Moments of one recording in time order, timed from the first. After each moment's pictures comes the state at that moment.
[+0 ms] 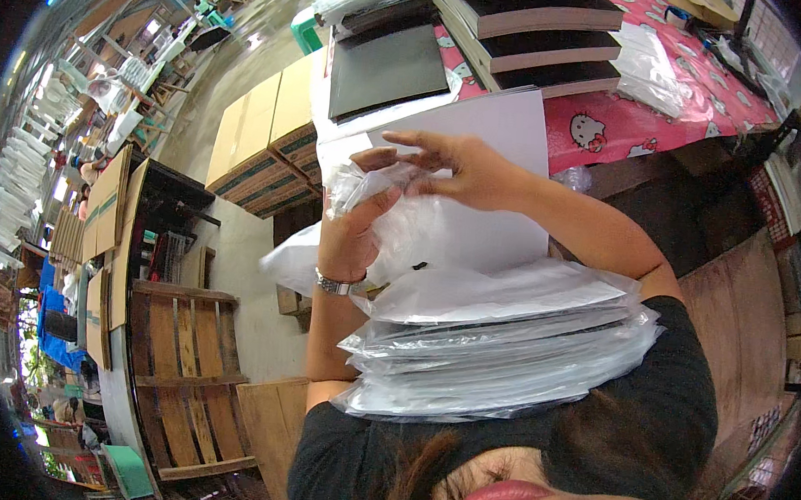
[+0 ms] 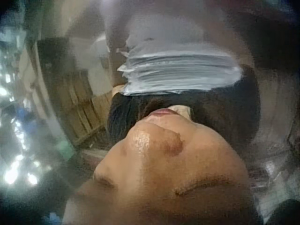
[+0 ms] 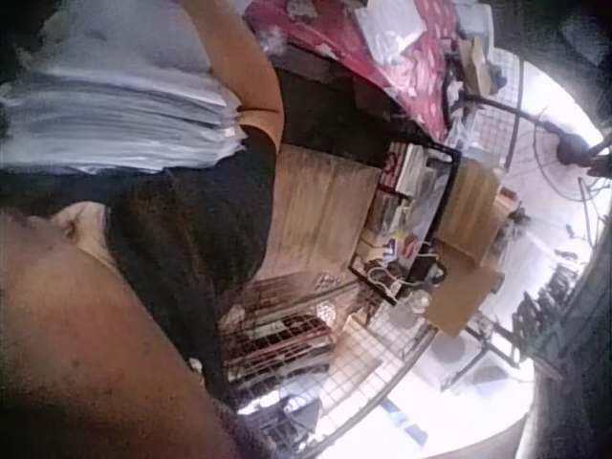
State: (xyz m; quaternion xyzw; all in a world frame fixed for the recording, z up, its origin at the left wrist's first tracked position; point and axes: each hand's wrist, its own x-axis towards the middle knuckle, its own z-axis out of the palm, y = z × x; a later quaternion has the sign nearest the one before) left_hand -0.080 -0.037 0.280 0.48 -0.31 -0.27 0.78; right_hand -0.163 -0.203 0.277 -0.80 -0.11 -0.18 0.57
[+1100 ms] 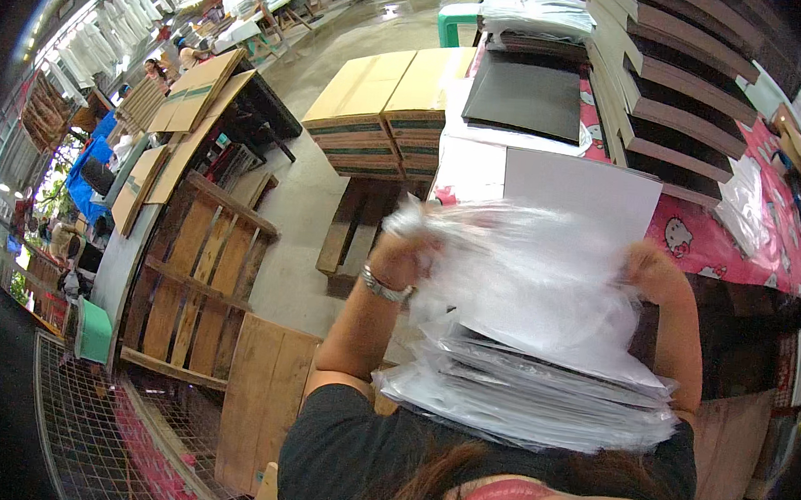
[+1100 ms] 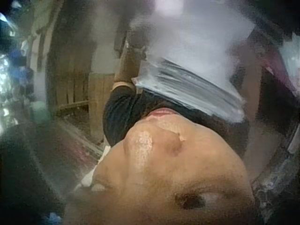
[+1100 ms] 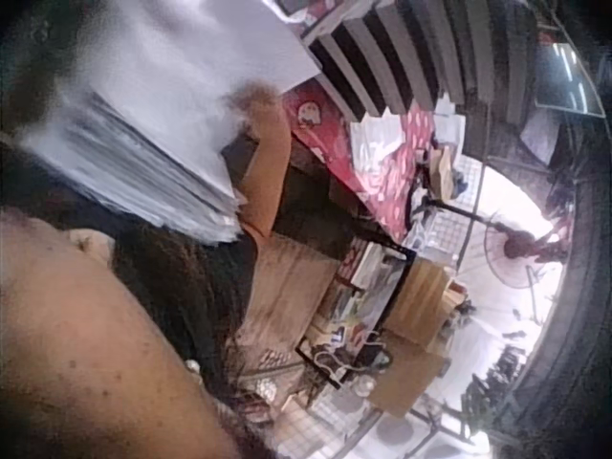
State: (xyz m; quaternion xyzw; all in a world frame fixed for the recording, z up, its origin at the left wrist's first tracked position) left_hand -0.056 0.035 0.258 0.35 -0.41 -0.43 0.73; right_hand -0.235 -0.330 0.187 -0.65 -0.09 0.06 0.75
